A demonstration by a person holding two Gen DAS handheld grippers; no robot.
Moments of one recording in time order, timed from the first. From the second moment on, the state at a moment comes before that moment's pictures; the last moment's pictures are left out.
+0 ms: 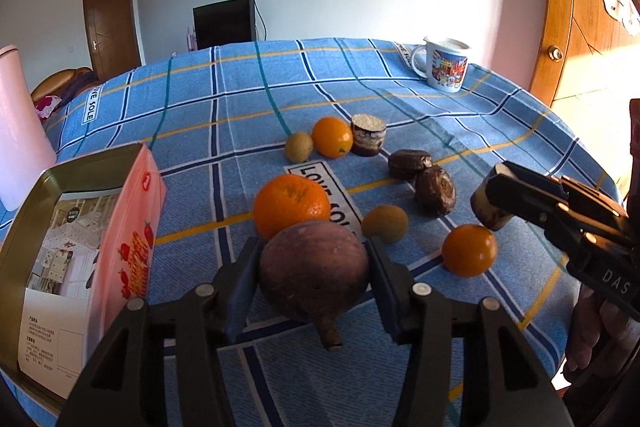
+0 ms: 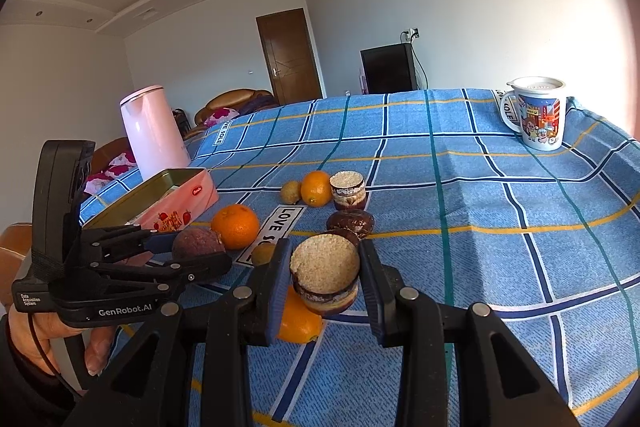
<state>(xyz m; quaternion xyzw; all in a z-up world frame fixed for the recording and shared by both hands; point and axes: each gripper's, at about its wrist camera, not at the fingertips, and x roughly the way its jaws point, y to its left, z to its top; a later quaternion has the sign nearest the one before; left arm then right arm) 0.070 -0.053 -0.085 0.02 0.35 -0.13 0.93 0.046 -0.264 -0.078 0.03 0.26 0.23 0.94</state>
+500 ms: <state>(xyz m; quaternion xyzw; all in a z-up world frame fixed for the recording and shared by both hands) 0.041 -0.040 -0.063 0.02 0.24 -0.08 0.97 0.031 -0.237 -0.060 0.00 0.21 0.24 0.95</state>
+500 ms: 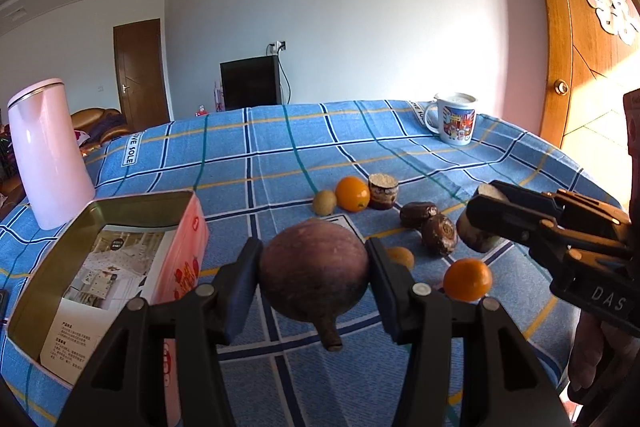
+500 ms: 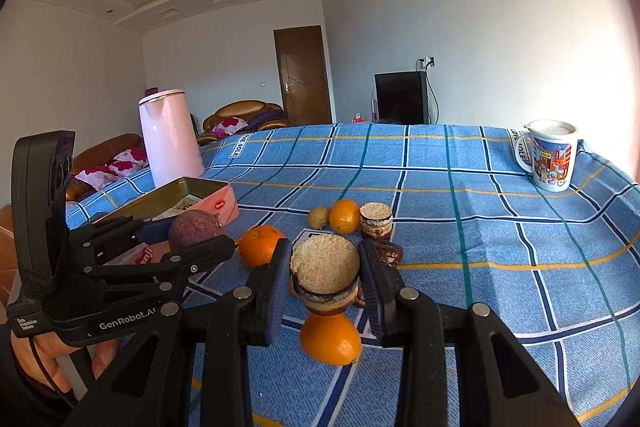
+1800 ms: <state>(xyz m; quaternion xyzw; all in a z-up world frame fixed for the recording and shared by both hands) 0.043 0.100 -0.045 -0.04 0.23 0.04 0.97 0.072 -0.078 -0.022 -0.08 0.21 0.35 0.91</state>
